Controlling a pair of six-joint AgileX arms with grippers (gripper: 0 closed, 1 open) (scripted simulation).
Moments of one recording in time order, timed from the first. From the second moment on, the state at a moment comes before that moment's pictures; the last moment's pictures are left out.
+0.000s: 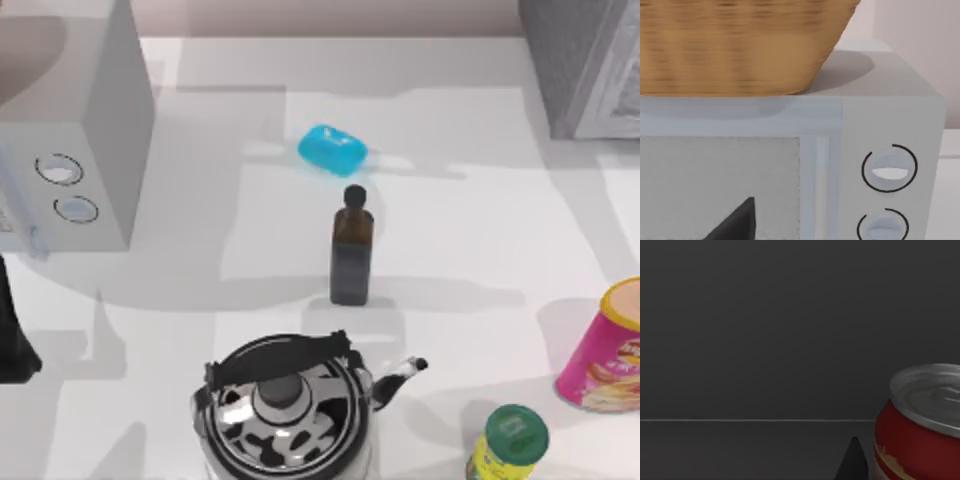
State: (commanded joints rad) left arm 0.00 0.00 0.00 0.00 0.00 0.00; right arm 0.14 1.62 1.86 -0.24 0.17 0.01
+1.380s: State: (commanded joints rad) left arm 0.00 0.00 0.00 0.00 0.00 0.00; right arm 0.27 1.06 1.65 -0.58 0.30 0.01
